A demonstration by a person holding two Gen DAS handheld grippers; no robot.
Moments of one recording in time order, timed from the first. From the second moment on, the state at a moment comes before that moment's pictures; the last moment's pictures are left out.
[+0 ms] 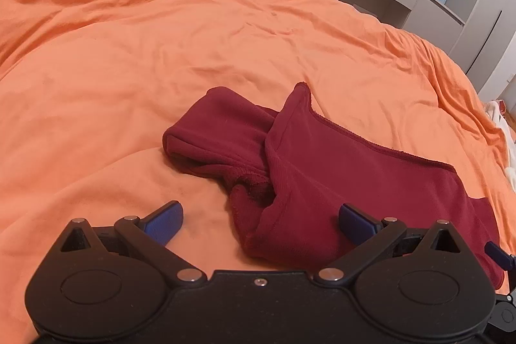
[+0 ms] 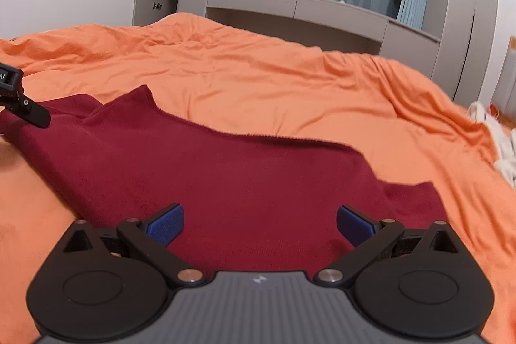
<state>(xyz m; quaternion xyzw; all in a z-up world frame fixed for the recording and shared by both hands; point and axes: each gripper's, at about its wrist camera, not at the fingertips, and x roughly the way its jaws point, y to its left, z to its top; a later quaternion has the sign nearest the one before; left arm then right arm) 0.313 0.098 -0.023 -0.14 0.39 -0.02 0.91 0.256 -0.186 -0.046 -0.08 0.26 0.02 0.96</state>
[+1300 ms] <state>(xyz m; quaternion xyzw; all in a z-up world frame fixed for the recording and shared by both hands) 0.348 0.109 -0.037 -0.19 0.40 -0.02 0.90 0.277 -0.195 -0.047 -0.03 0.33 0.03 0.94</state>
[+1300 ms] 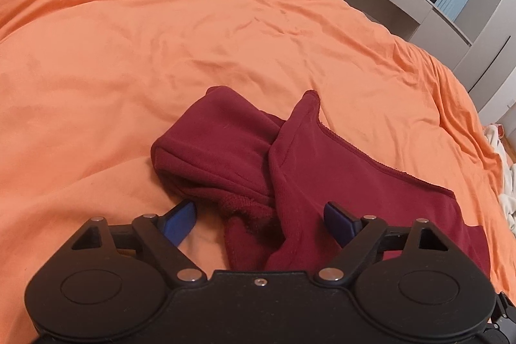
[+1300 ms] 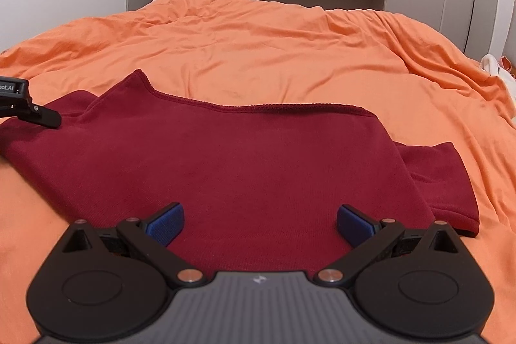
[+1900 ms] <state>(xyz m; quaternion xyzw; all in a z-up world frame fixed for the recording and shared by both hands) 0.351 0.112 -0.042 -0.19 0.40 -0.03 0.90 0.278 -0.197 -0.048 -0.02 0.34 0.03 0.94</state>
